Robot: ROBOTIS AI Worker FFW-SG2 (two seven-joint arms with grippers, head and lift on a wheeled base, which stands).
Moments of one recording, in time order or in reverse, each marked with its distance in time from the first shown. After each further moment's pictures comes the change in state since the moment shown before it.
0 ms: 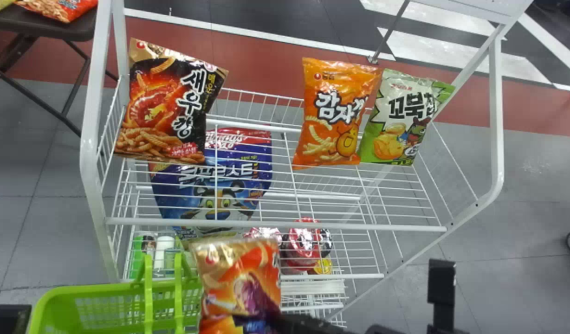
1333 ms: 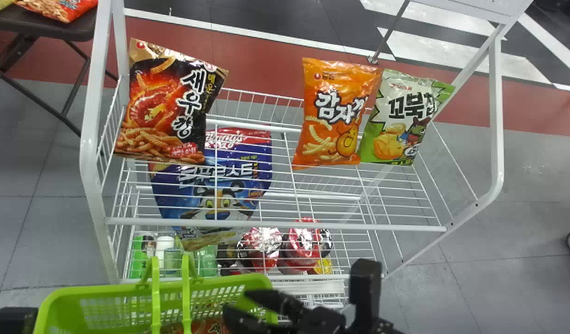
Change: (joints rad) left arm 0.014 -0.003 -0.020 -0.025 -0.004 0.002 0.007; right arm -0.014 -0.108 0.345 0.251 0.214 -0.595 -0.176
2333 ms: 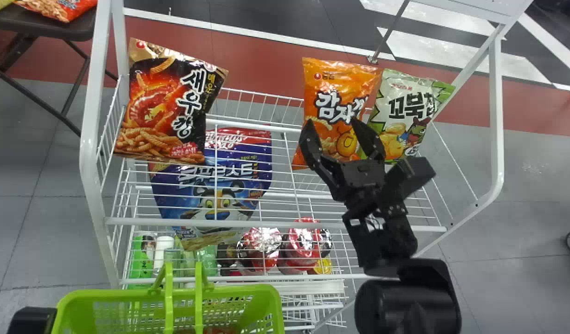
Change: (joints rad) left arm -0.019 0.003 -0.041 0.014 -0.017 0.023 0.024; right arm -0.558 0.030 -0.046 0.575 0.096 -0.842 -0.425
